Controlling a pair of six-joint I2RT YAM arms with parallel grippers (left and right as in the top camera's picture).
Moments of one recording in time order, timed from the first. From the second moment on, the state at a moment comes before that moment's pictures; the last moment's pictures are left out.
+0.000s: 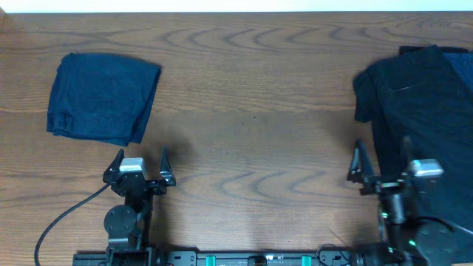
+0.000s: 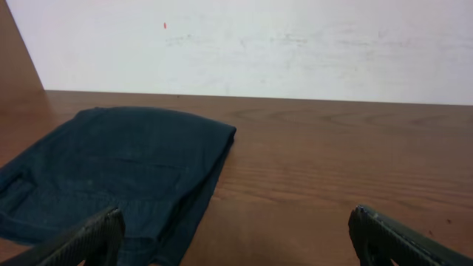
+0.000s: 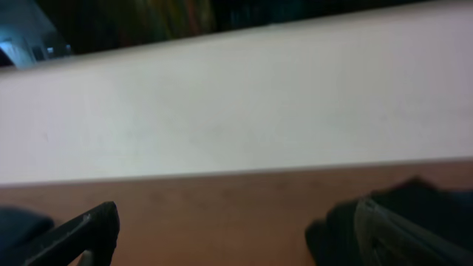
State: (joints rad) left arm 0.01 0.01 0.01 -0.10 0.00 -0.04; right arm 0.11 0.13 0.40 -0.16 0.00 0.17
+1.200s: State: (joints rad) left arm 0.01 0.01 0.02 -0.11 0.00 -0.04; right arm -0.16 1.87 1.77 -0.77 0.20 -0.27
